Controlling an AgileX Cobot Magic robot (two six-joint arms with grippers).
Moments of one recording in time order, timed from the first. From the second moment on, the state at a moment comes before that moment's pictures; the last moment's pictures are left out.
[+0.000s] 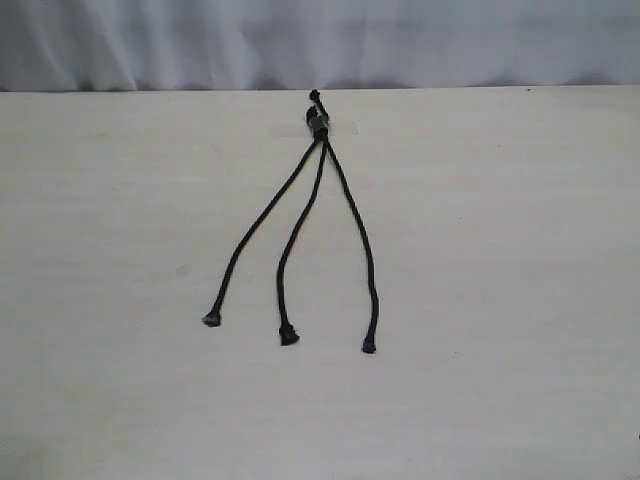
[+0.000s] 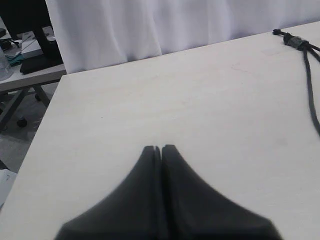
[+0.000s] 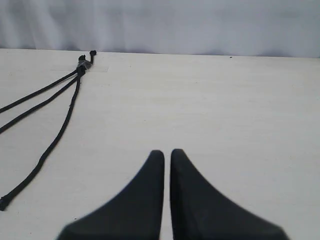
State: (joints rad) left arm 0.14 0.00 0.00 0.01 0.36 0.13; right arm 0.04 0.00 0.00 0.07 0.35 -0.07
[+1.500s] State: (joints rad) left arm 0.14 0.00 0.00 0.02 0.08 0.13; right arm 0.04 0.03 -0.05 0.12 -0.06 -0.07
